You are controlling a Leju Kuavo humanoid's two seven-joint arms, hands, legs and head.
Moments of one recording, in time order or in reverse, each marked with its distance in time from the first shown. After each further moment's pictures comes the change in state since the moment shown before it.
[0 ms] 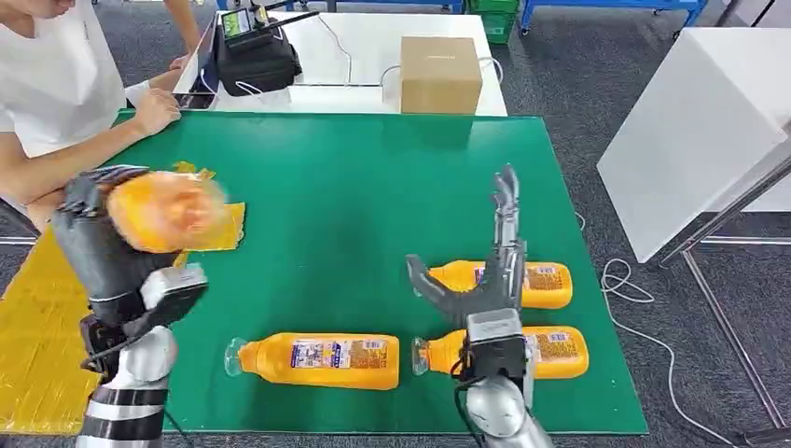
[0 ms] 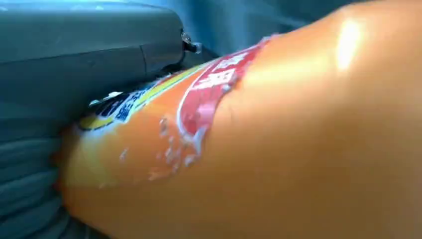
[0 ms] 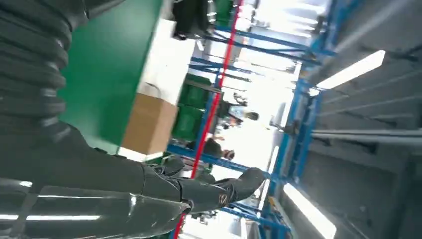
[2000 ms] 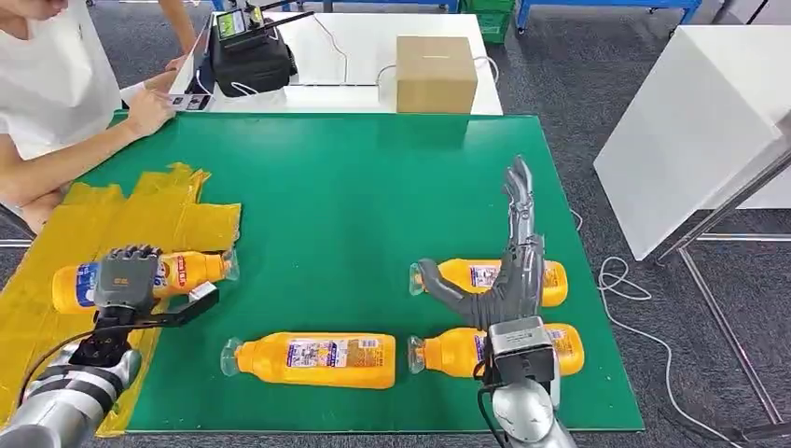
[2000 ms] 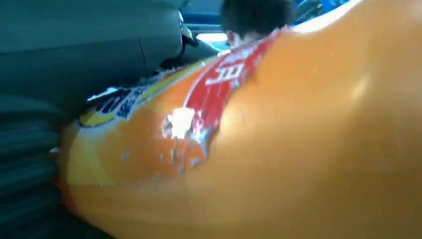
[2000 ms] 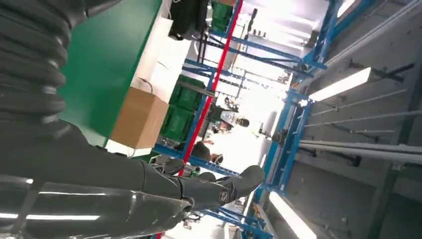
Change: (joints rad) left arm -0.263 0.364 -0.294 1.059 -0.325 0.010 0.459; right arm 0.004 -0.034 -0.031 -0.051 0.045 0.104 0.021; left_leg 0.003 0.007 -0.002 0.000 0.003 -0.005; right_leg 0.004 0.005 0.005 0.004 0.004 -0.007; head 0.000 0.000
